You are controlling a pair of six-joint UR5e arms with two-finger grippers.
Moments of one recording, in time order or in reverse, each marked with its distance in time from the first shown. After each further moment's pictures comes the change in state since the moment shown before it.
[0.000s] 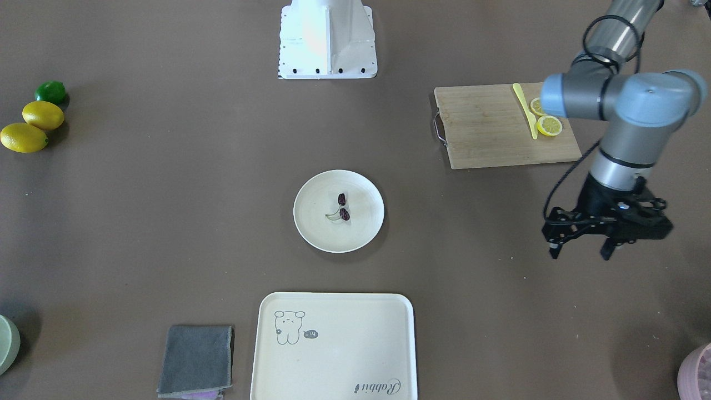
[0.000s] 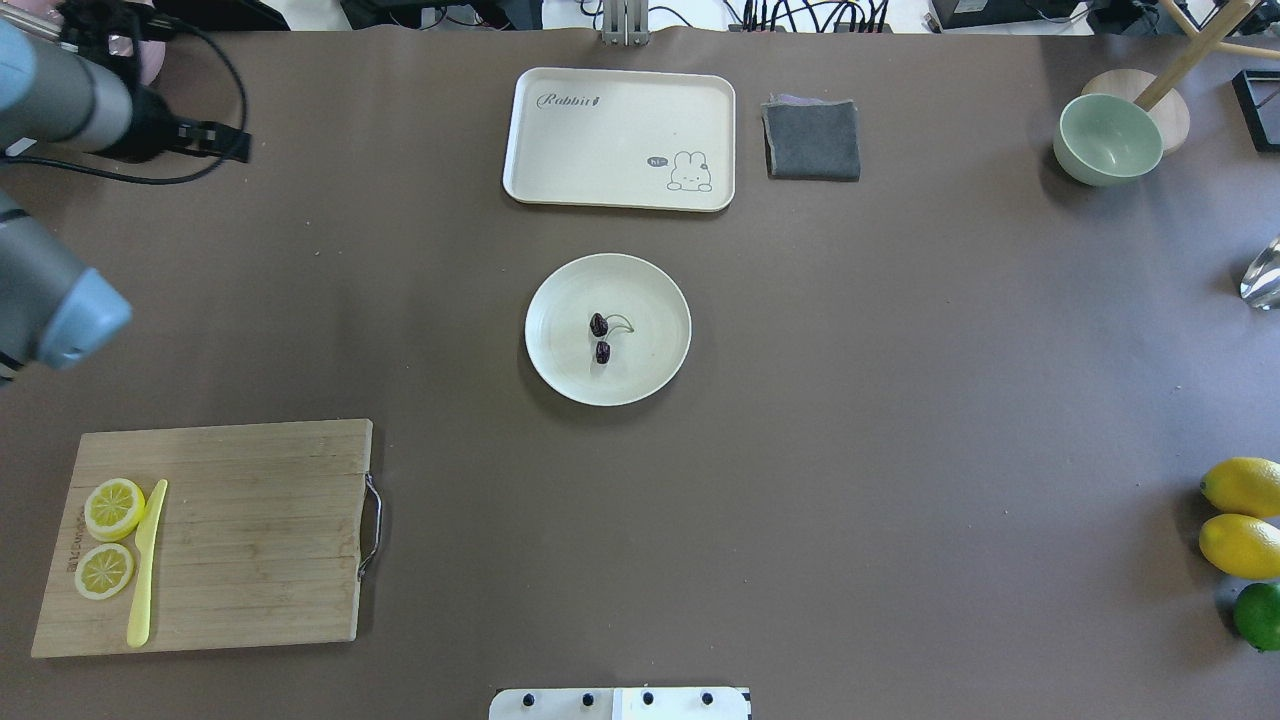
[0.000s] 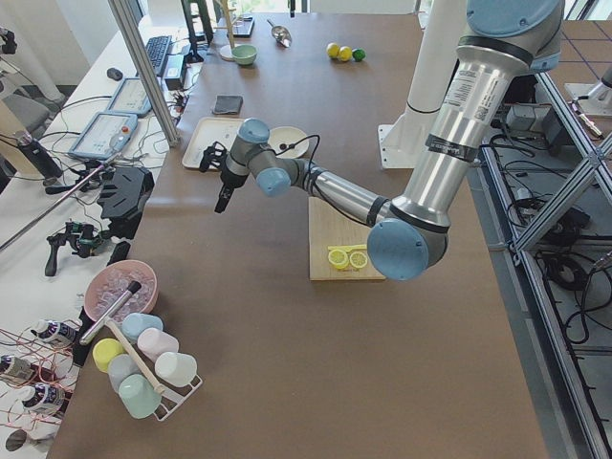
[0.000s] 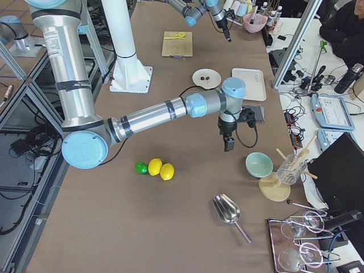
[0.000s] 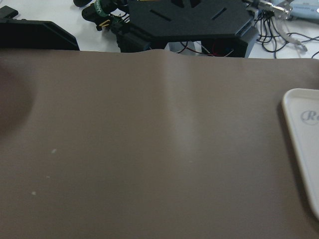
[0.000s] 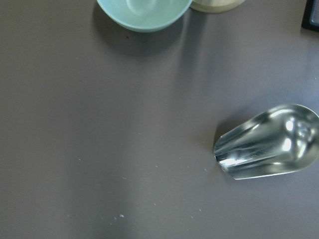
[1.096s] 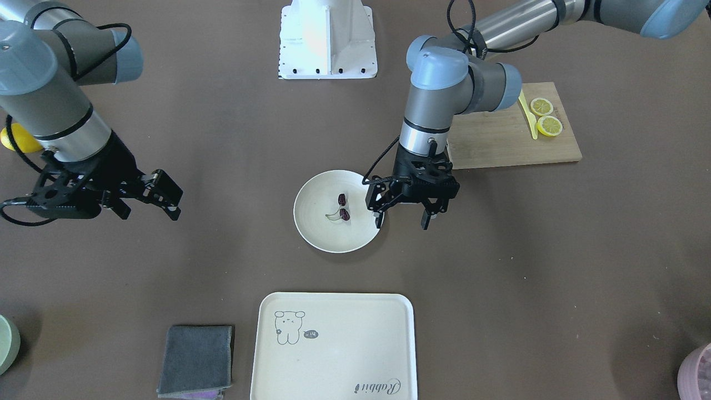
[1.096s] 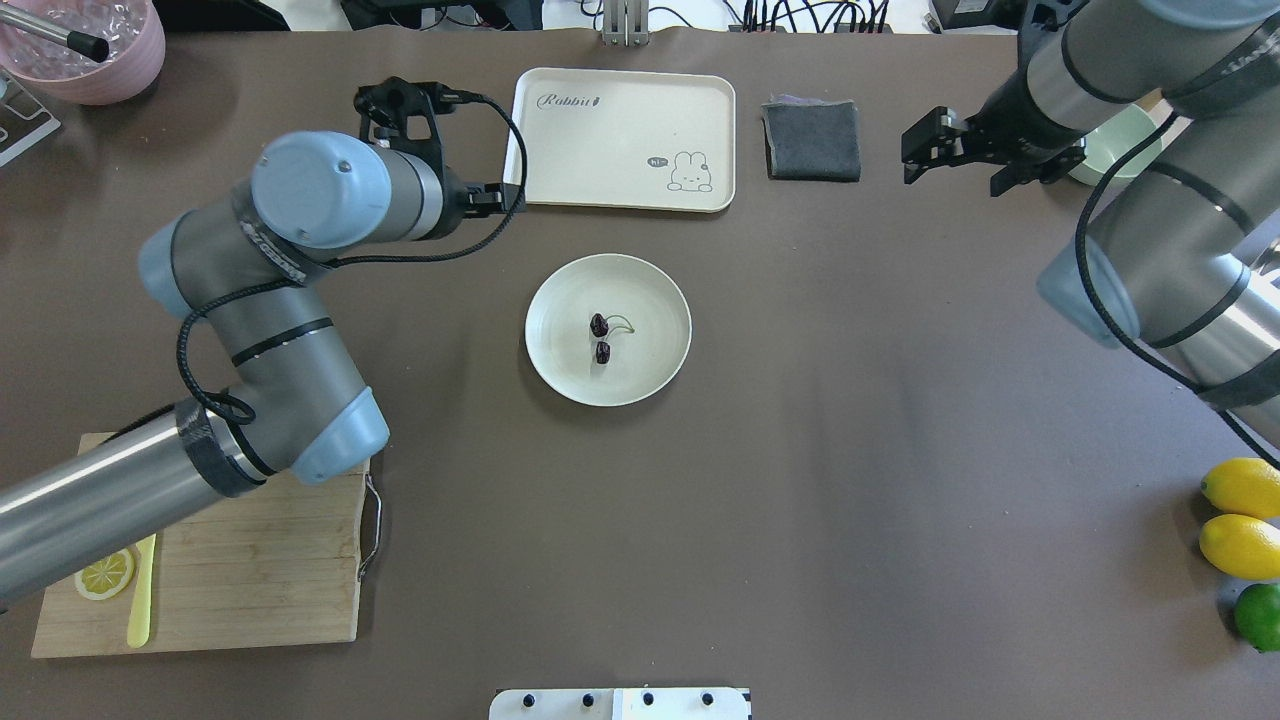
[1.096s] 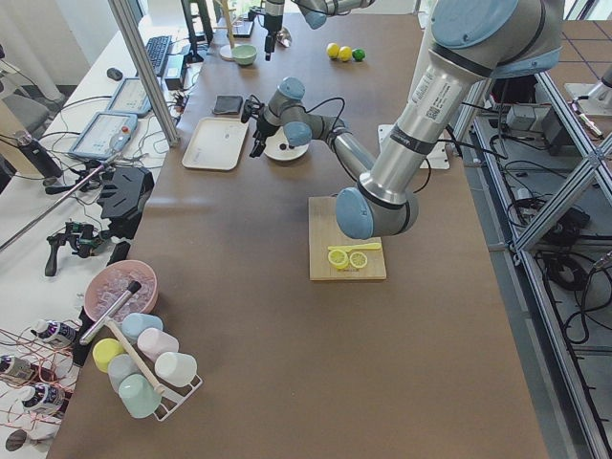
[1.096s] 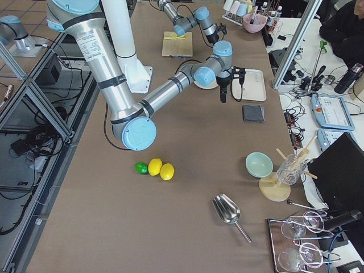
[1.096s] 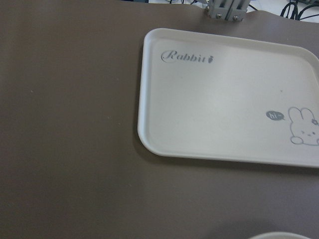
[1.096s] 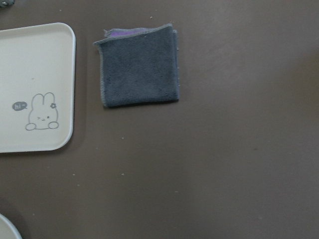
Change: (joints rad) left arm 0.365 -0.287 -0.016 0.076 0.328 -0.463; right arm -0.420 0.400 0.016 0.147 -0.129 0.933
